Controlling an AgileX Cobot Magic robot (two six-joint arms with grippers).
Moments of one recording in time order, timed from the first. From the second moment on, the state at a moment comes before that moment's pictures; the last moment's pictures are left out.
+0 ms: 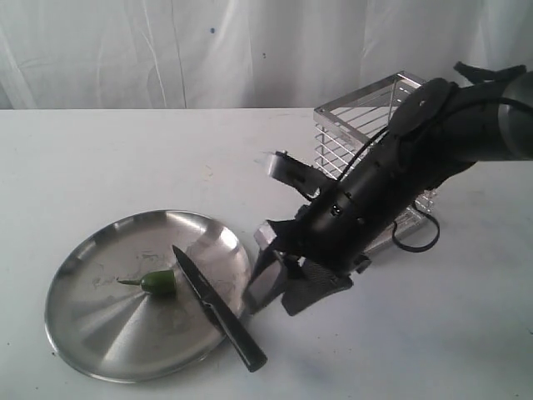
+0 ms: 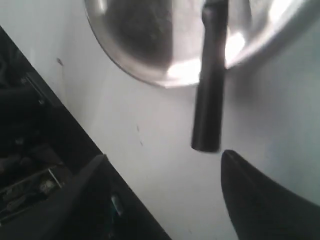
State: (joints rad) left arm 0.04 0.00 0.02 0.21 0.47 -0.16; right arm 0.42 1.82 -1.12 0.86 1.14 -0.57
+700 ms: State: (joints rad) left arm 0.04 0.00 0.02 0.21 0.47 -0.16; right arm 0.37 2.12 -1.17 1.05 1.21 -0.78
